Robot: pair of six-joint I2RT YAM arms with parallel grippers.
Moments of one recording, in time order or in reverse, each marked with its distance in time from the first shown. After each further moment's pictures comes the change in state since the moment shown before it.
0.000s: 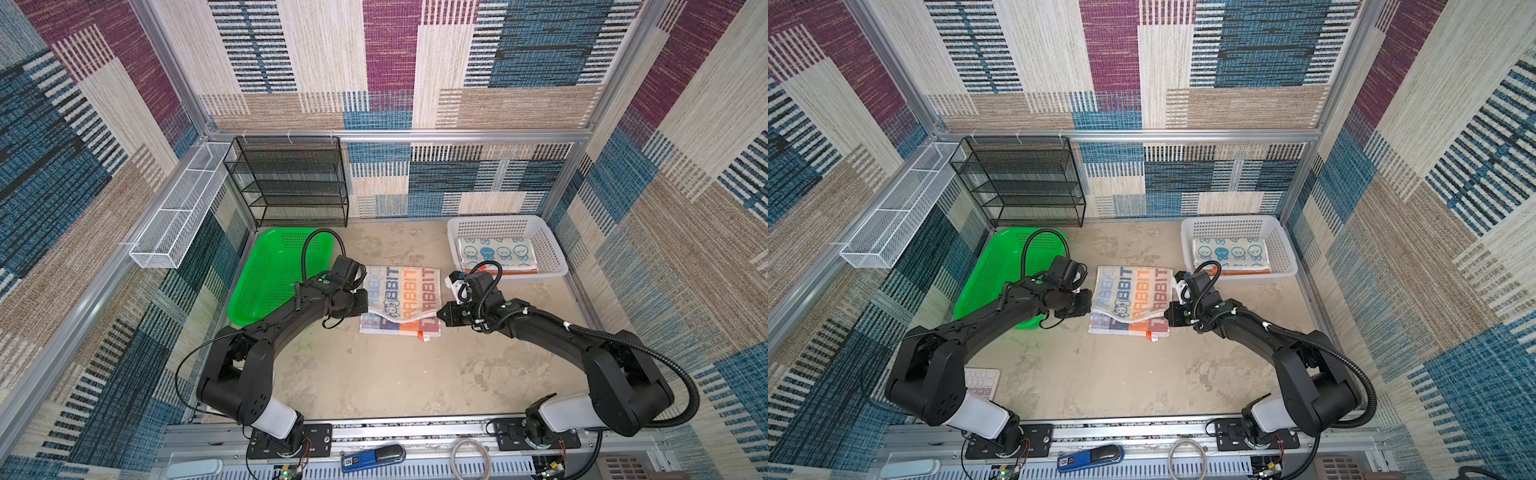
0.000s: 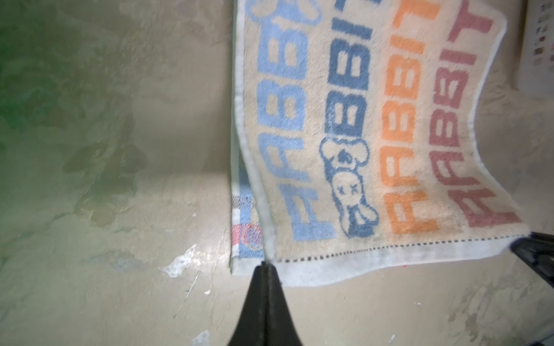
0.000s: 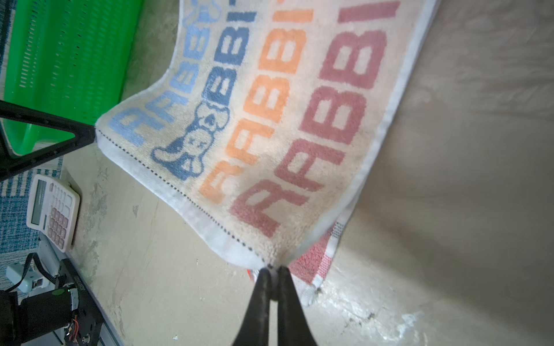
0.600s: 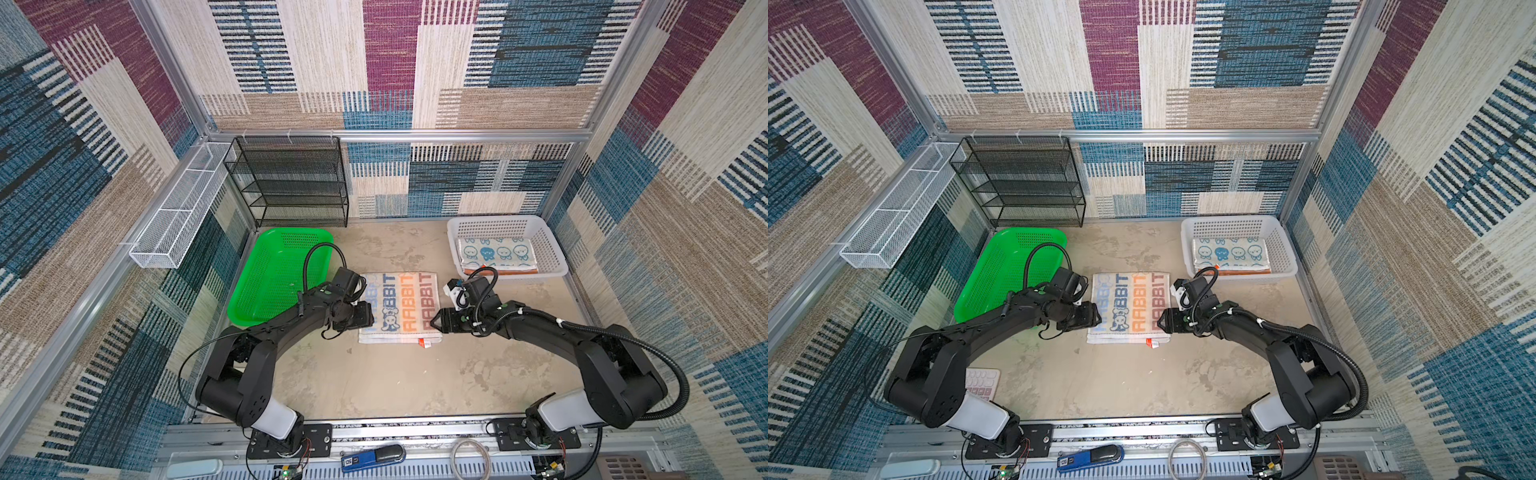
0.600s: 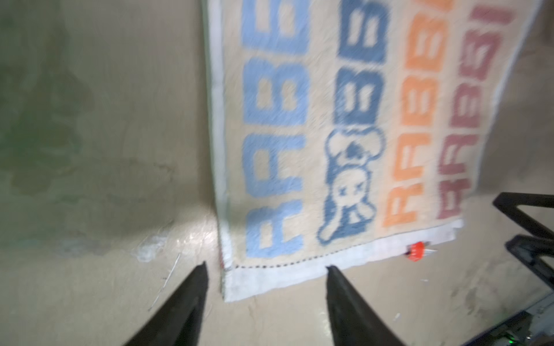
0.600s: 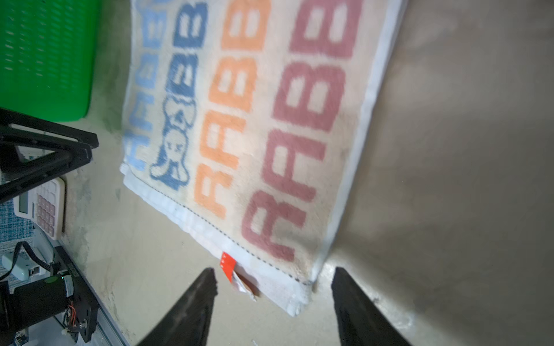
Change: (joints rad) left arm -0.006 -0.009 -0.016 0.044 0.072 -0.030; right arm 0.004 0.023 0.064 -0.052 0.003 -0.010
